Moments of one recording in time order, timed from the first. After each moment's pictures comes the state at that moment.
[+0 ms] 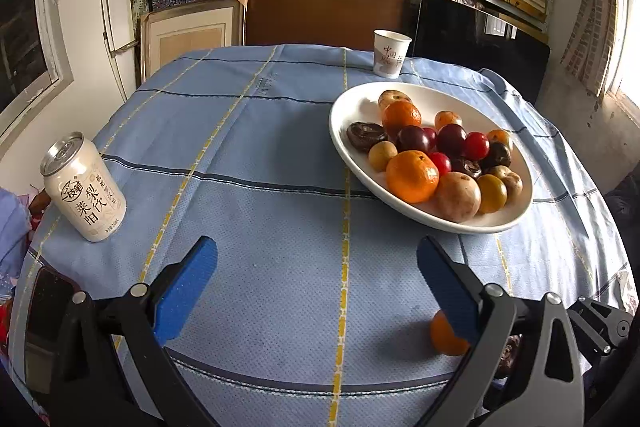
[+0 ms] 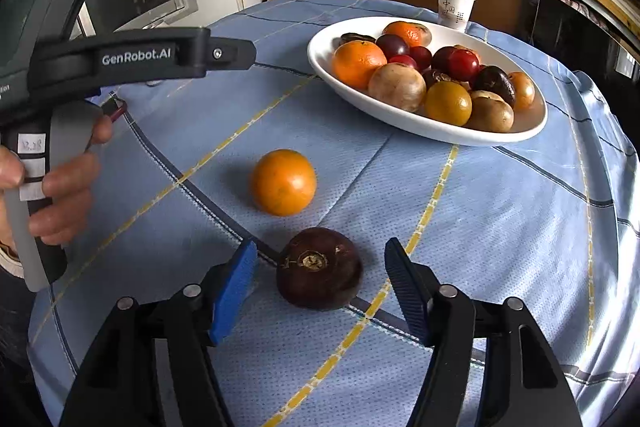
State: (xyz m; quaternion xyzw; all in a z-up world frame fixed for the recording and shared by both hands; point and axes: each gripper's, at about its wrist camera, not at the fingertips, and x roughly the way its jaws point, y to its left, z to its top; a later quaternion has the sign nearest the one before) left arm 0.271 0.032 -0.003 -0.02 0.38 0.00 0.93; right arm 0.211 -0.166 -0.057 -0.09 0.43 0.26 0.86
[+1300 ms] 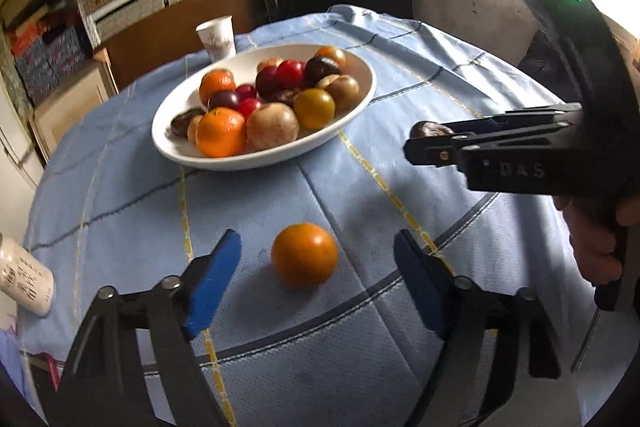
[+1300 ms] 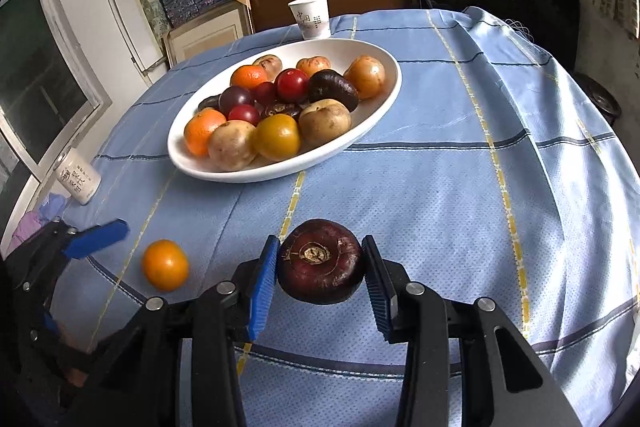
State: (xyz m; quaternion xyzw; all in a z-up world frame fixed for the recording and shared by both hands) left arm 0.226 -0.063 -0.033 0.15 0.38 -0.20 0.89; right arm 0.245 -0.250 -0.045 0.08 0.42 0.12 0.90
